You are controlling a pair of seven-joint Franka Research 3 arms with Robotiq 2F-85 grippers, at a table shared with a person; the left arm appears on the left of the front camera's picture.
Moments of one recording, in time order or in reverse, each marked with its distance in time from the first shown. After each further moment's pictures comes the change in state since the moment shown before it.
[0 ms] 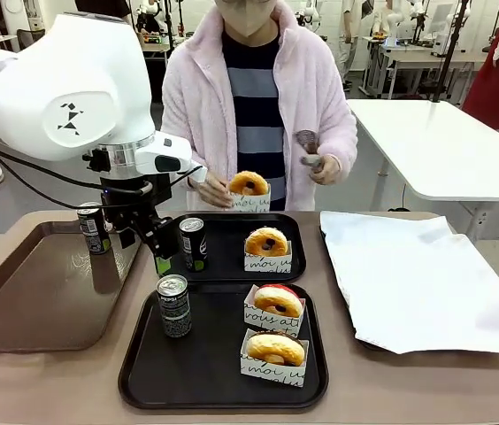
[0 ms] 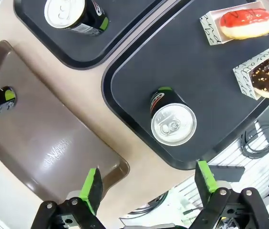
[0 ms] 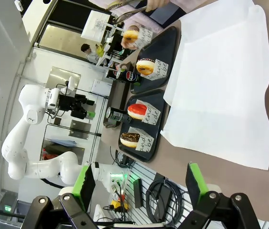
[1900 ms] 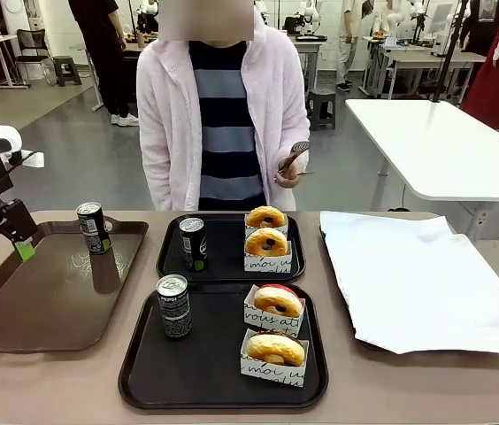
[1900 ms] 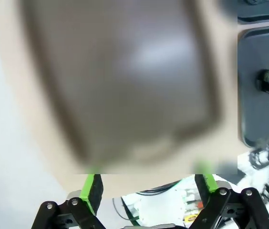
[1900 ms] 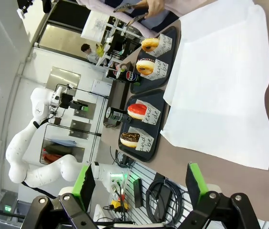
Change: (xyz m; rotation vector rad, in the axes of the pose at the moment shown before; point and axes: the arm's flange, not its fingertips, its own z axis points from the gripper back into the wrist) left arm -0.147 0.210 -0.009 -0.125 0.004 0.462; right arm 0.000 0.000 0.000 0.000 0.001 0.000
